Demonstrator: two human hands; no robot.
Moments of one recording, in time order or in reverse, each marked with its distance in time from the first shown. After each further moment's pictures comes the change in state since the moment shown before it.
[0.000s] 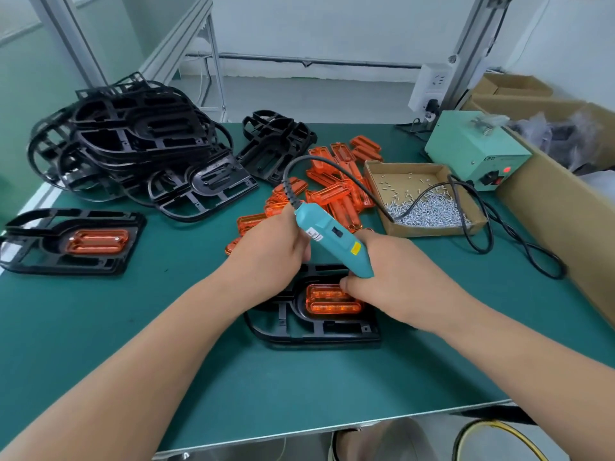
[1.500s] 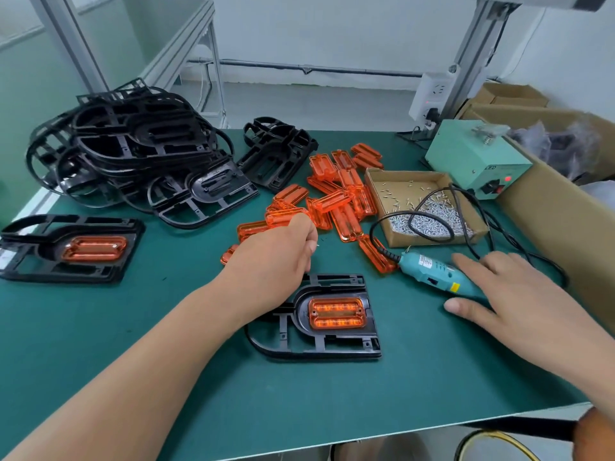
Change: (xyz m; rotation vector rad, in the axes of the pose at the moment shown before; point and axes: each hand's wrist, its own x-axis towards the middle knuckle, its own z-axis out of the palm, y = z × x) left_hand 0.000 -0.009 0.004 0.104 -0.002 0.099; right_hand -0.065 0.114 -0.048 -0.606 -0.024 0.224
